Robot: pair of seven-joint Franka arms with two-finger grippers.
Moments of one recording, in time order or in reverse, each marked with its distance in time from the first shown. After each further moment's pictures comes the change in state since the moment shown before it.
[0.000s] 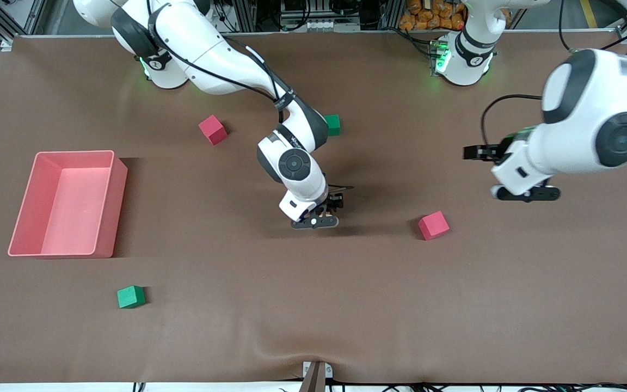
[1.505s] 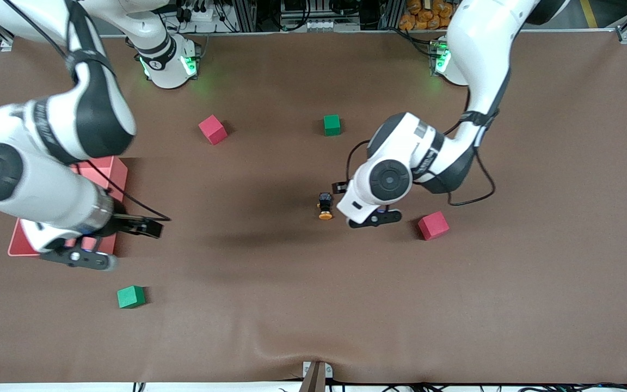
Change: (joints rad) left arm -0.381 0.474 -0.003 0.319 -0.061 0.298 -0.430; right arm -0.568 -0.437 0.006 0.083 -0.167 -0.663 -0.255
